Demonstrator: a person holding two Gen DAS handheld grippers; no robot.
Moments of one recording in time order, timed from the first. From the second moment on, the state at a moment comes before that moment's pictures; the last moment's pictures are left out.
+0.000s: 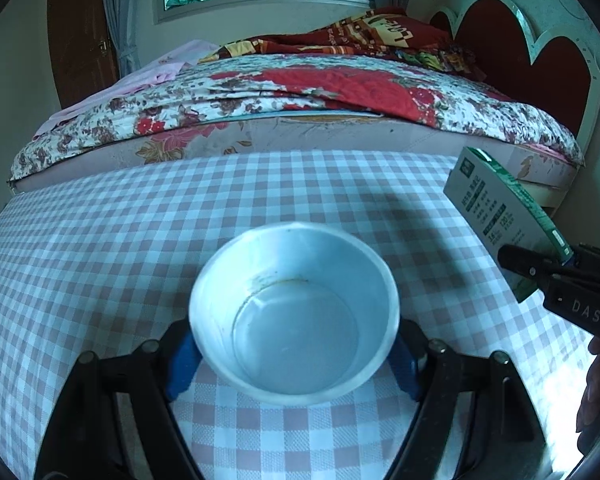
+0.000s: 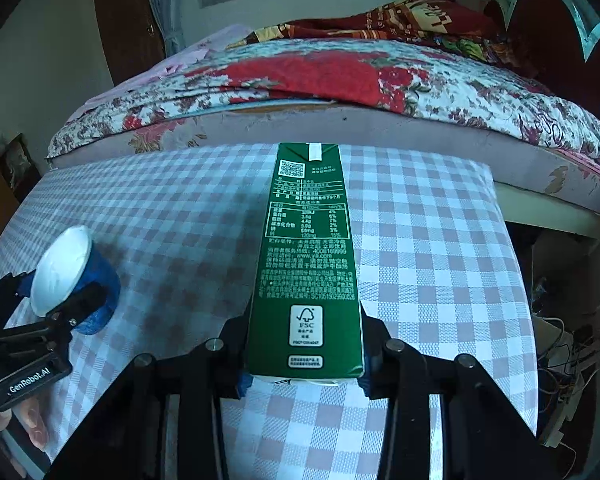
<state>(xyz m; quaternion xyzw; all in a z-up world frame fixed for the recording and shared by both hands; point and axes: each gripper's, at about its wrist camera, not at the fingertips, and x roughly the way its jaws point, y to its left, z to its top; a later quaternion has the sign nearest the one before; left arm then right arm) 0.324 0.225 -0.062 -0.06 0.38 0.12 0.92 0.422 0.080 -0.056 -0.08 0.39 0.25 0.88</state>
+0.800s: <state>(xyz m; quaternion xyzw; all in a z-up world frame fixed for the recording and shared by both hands) 0.221 0.176 -0.012 -0.04 0.34 0.08 0.93 0.289 0.026 0.013 -0.11 0.33 0.26 0.90</state>
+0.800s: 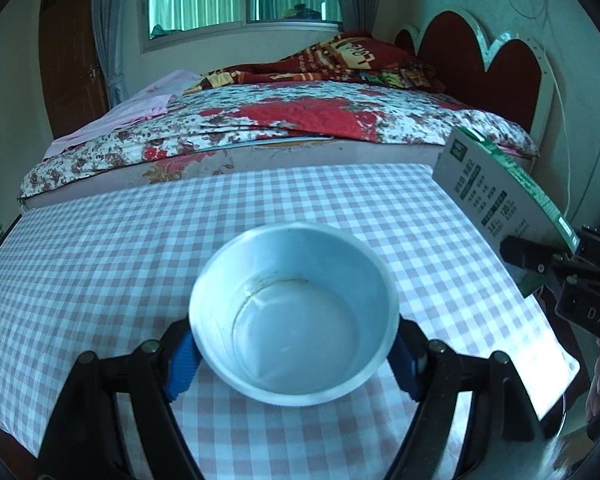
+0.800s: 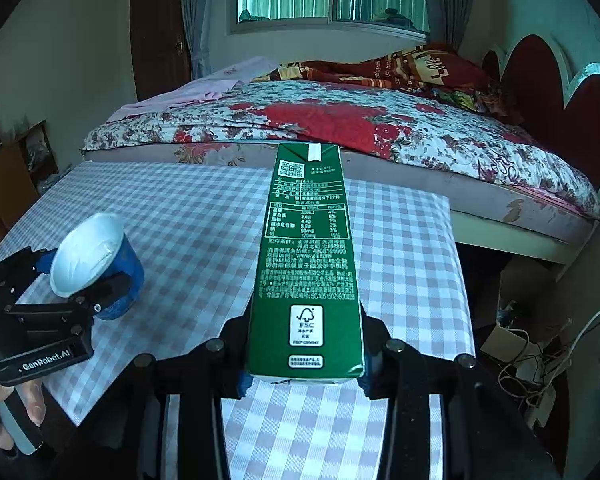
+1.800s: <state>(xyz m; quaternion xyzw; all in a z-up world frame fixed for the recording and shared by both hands) 0.142 0.034 0.020 -0.01 0.30 -0.04 0.95 0.155 -0.139 0.039 -0.05 0.30 0.18 0.94</state>
